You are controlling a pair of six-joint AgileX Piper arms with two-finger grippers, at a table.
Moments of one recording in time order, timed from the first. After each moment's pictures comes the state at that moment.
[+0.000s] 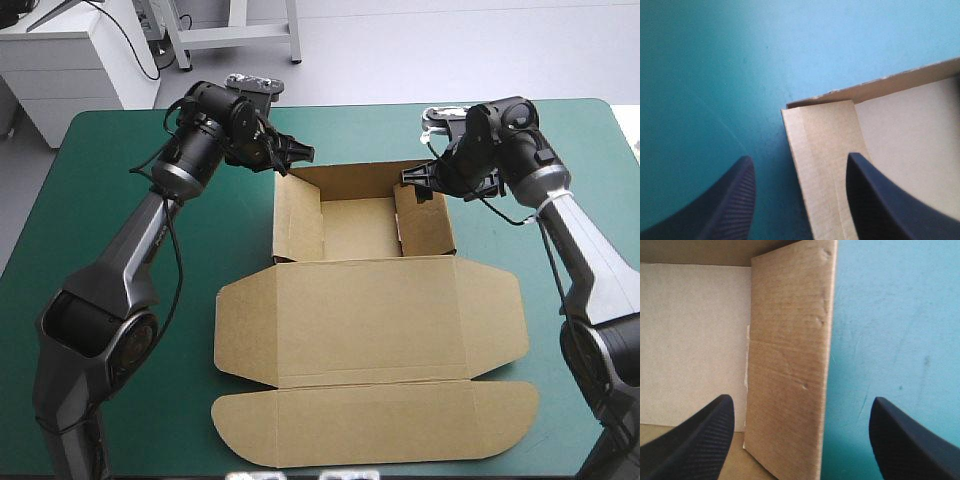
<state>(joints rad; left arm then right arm) -0.48 1.98 -2.16 0.08 1.24 -0.21 0.26 1.80 -1.82 0.01 1.22 0.20</state>
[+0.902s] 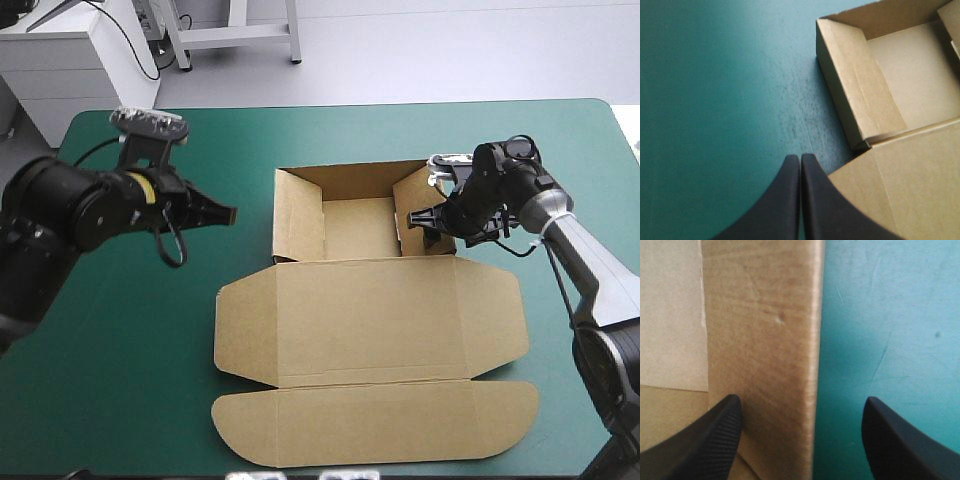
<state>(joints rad) -0.52 1.27 -1.55 0.15 1.20 -0.22 0.23 1.76 -1.50 0.10 1.11 0.13</state>
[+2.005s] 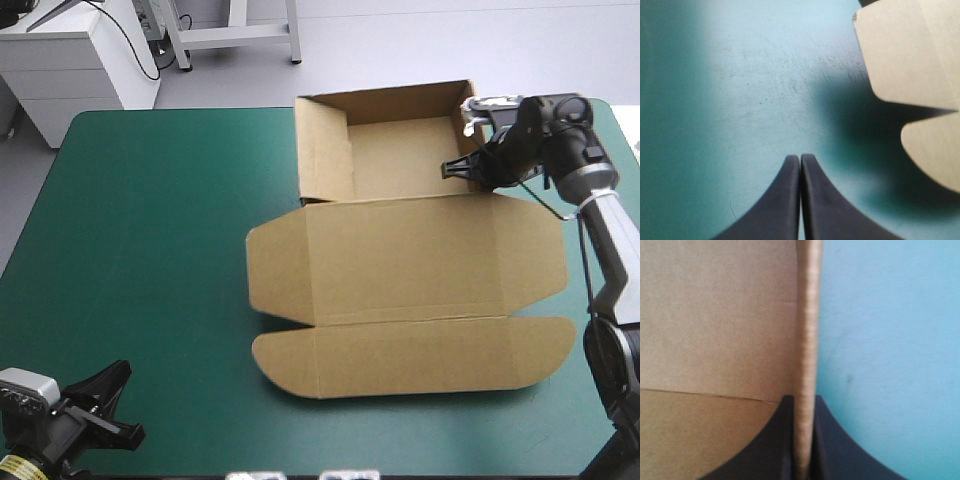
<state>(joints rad) -0.52 0.06 -0.42 0.16 0.80 -0.34 0.09 1.76 -1.80 0.03 1.18 0.01</state>
